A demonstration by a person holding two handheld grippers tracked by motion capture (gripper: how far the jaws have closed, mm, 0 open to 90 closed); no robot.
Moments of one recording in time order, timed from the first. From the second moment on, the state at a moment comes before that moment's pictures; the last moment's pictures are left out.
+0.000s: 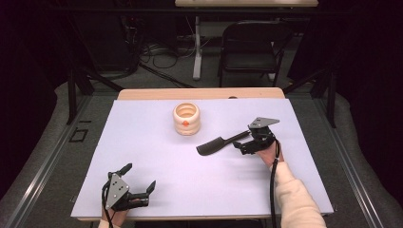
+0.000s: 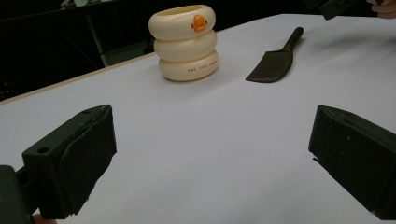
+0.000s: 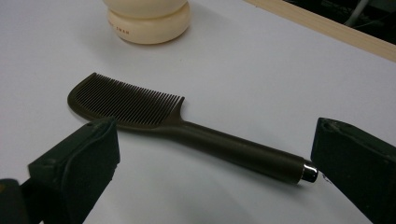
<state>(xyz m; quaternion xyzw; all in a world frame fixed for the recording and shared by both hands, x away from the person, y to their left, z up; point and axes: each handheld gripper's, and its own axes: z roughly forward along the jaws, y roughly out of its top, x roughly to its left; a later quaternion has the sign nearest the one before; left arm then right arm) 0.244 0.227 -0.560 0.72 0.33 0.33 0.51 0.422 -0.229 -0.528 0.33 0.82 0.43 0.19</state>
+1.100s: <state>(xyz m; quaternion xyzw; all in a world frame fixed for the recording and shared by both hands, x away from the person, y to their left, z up) 0.244 0.226 -0.560 0.72 0.33 0.33 0.51 0.469 -0.226 -0.527 0.38 0.81 0.40 0.19</state>
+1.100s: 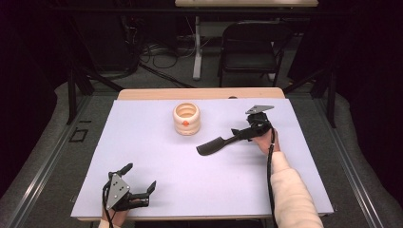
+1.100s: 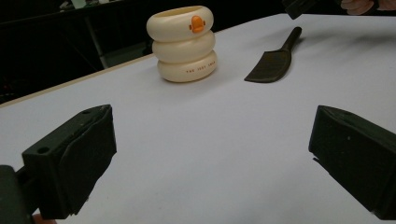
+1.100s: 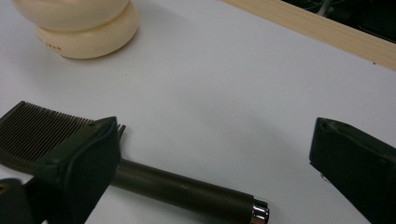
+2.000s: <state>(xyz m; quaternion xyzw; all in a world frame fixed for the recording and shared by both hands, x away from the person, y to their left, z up) 0.243 0.225 -0.561 0.73 0.32 0.33 0.51 0.478 -0.228 -0.547 0.41 0.83 0.31 0.22</state>
